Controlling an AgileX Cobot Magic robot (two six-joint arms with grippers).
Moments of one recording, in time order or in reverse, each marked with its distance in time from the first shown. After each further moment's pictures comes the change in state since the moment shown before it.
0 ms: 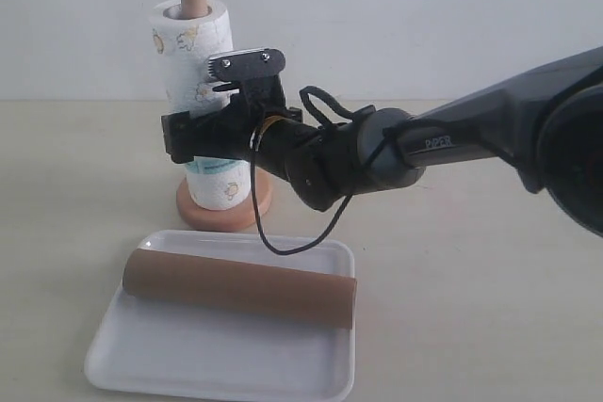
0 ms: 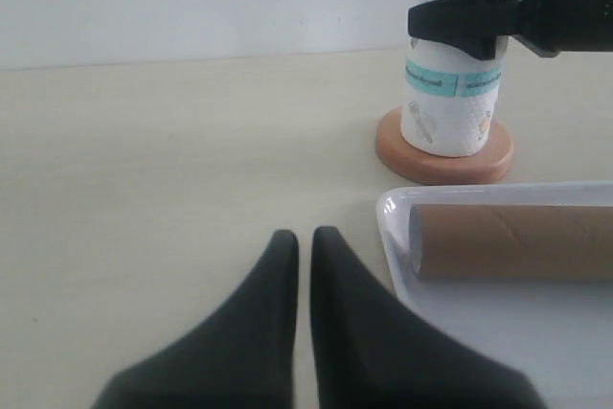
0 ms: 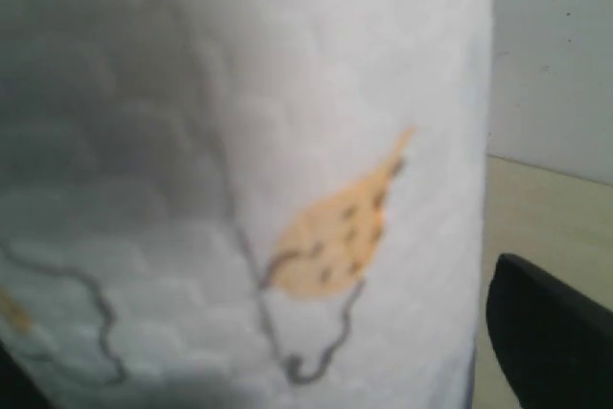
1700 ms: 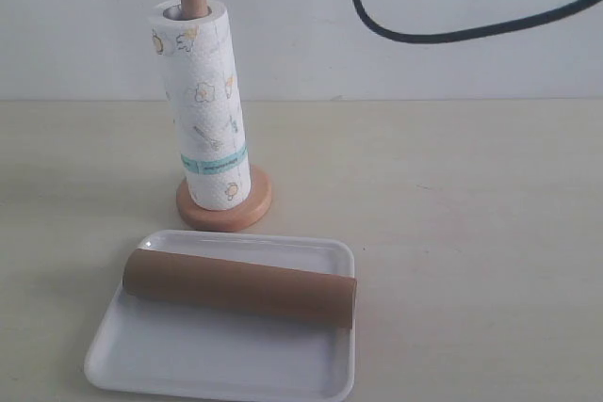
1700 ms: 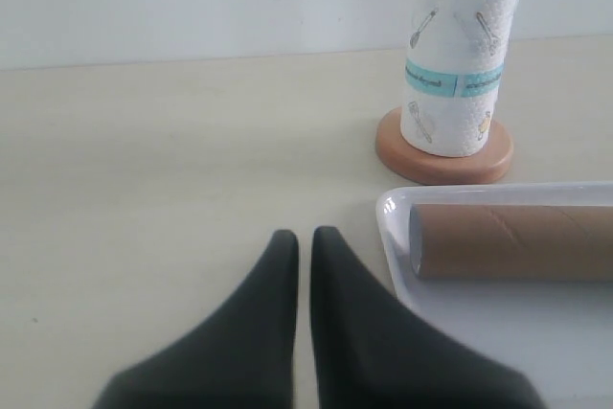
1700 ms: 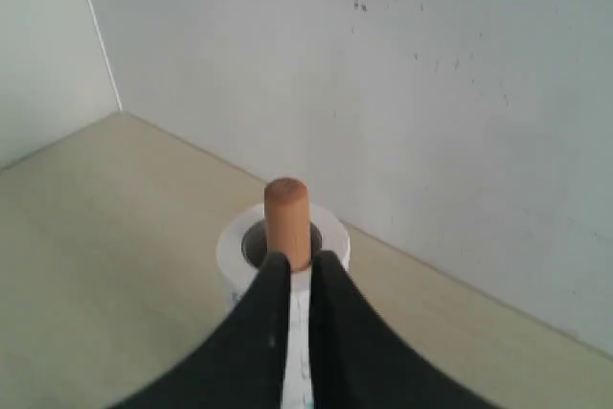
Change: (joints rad) left arm 0.000 0.000 0.000 0.000 0.000 0.000; right arm 0.000 -0.719 0.000 -0.007 0.765 -0.121
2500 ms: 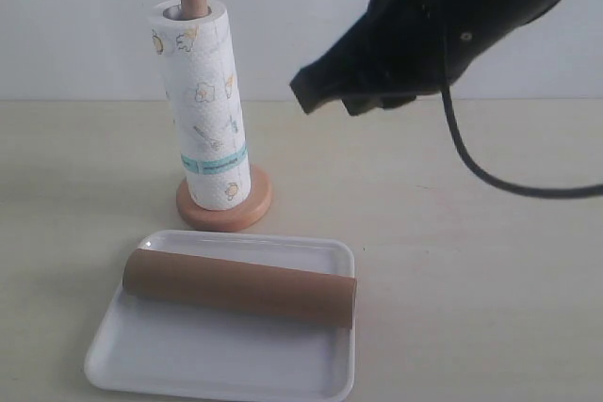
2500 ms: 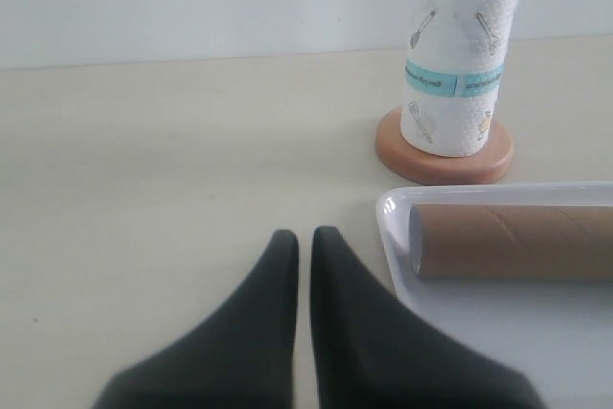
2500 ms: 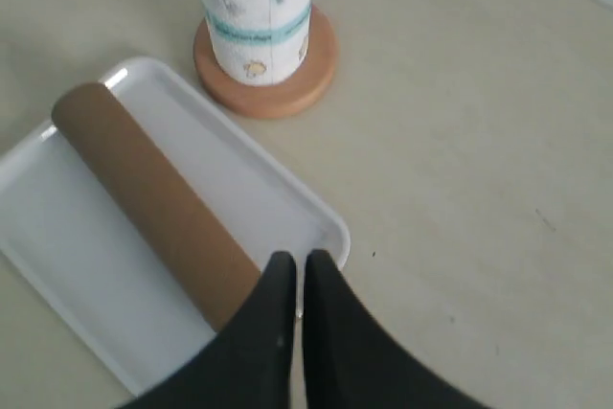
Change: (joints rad) left arm 0.000 0.000 0.000 0.000 0.000 0.000; right arm 0.000 -0.113 0.175 -0.006 0.535 -0.052
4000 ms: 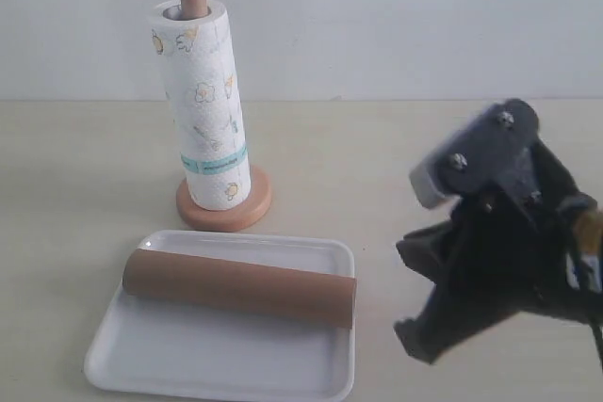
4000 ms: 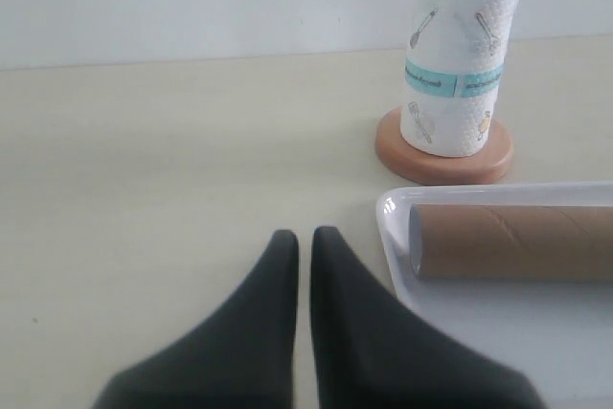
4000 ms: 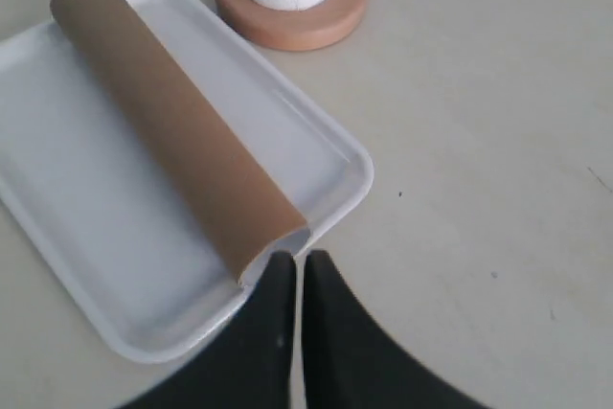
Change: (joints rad) left arm 0.000 0.000 0.000 0.000 0.000 0.000; right arm 0.000 -0.312 0.810 -0.051 -0.728 -0.029
